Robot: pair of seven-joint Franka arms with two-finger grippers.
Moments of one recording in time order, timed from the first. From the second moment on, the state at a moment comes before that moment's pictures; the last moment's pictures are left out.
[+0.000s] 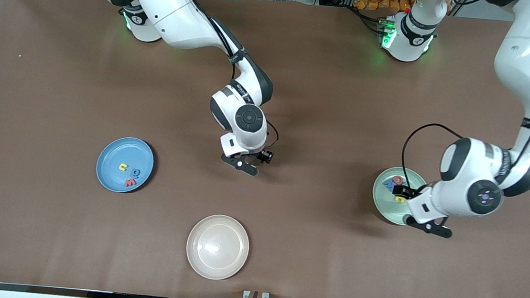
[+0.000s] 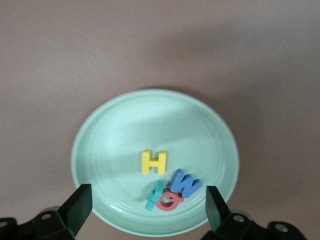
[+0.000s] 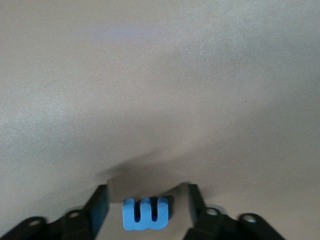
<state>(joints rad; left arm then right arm) 0.23 0.63 -0.42 -1.54 0.24 2.01 -0.03 0.68 0.85 0.07 -1.43 -0.03 2.24 1.13</state>
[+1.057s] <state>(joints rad) 0.24 0.23 -0.42 -1.51 0.04 1.66 -0.16 0.69 0.85 0.07 -1.44 -0.03 2.25 1.13</state>
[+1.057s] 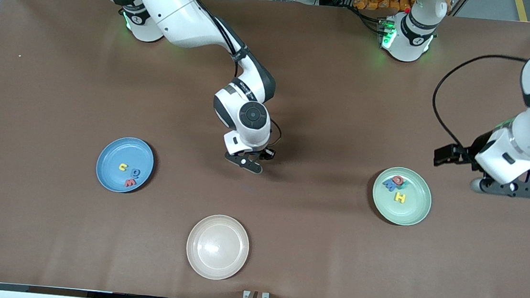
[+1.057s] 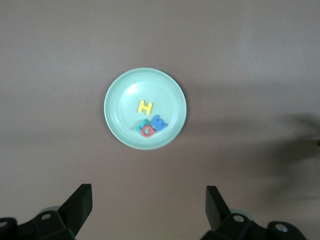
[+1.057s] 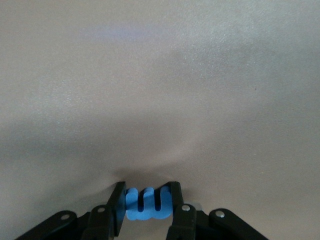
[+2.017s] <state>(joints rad) 0.00 0.12 -0.13 -1.52 0.00 1.58 -0.16 0.41 0.82 0.14 -1.36 -0.02 2.02 0.84</state>
